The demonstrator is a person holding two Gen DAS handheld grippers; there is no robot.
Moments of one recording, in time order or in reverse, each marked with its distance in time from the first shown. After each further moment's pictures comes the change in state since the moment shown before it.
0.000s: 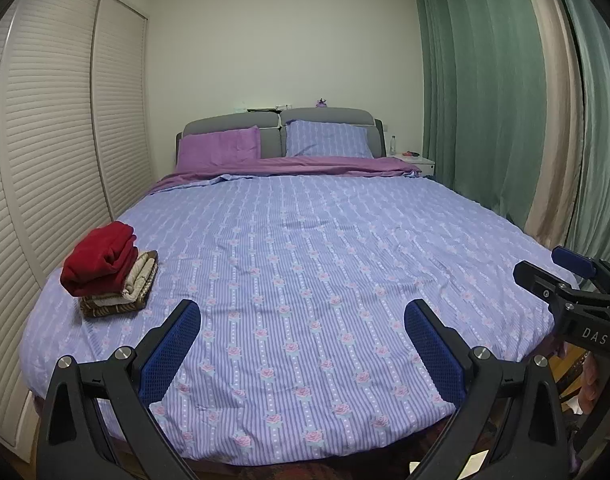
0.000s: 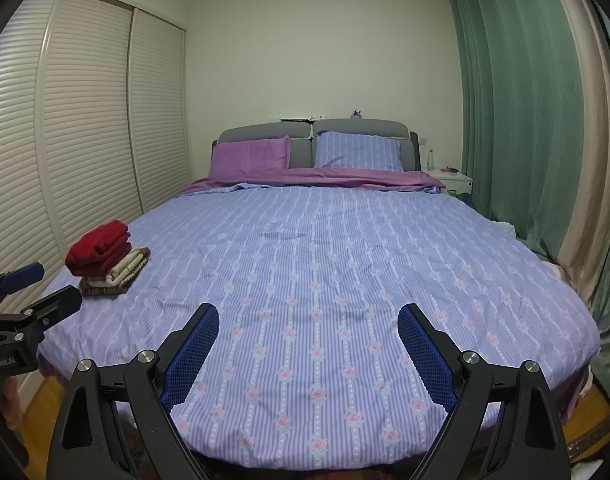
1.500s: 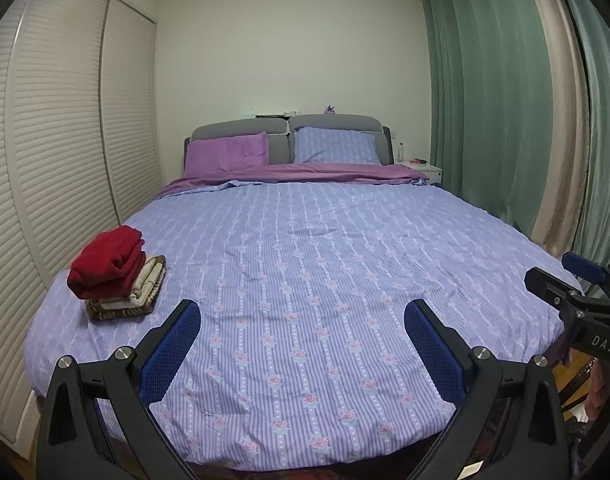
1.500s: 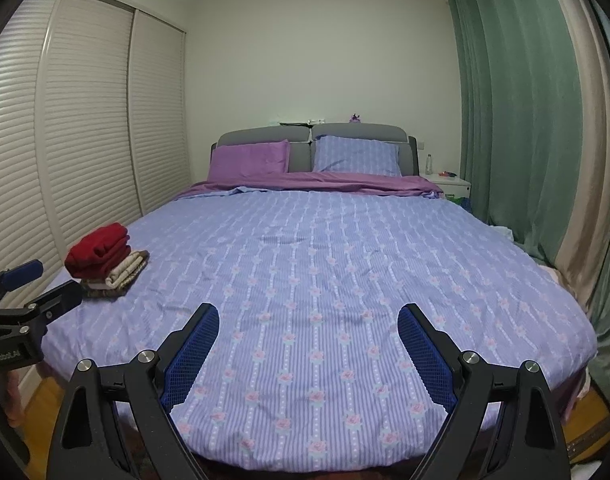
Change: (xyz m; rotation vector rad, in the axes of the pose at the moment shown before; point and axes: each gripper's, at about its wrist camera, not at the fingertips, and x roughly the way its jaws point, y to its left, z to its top) left arm -0.002 -0.001 0.003 -0.012 -0.025 0.030; right arm -0.003 0.001 0.002 -0.007 -0.014 -0.006
